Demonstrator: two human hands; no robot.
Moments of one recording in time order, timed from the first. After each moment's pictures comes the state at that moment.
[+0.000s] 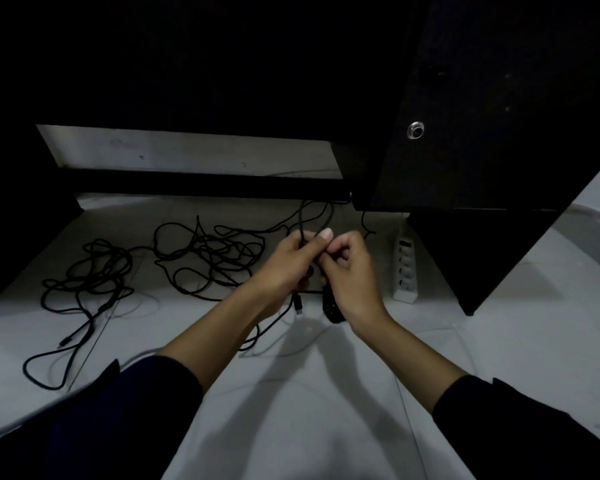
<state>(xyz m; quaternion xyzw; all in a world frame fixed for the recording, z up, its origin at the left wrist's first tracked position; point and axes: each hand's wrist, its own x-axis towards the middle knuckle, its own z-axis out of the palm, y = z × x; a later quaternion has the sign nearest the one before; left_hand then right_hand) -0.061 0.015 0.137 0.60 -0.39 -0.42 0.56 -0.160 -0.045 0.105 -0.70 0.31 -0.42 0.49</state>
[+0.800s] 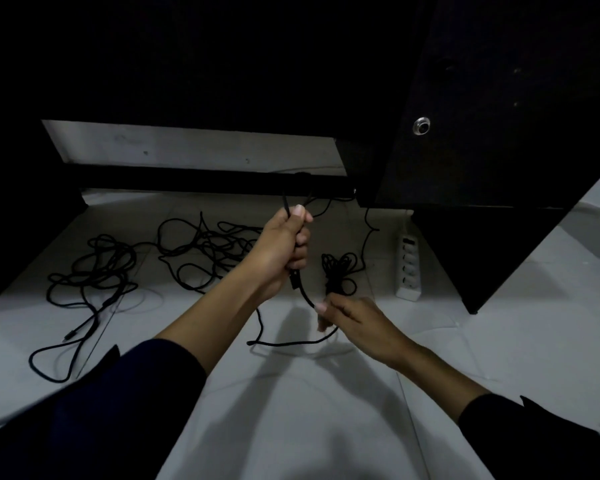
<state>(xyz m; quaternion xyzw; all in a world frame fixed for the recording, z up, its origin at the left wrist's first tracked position) -0.044 0.008 0.141 0.51 -0.30 -0.44 0.67 -0.206 -0.053 0.062 -0.86 0.23 -0.13 0.43</state>
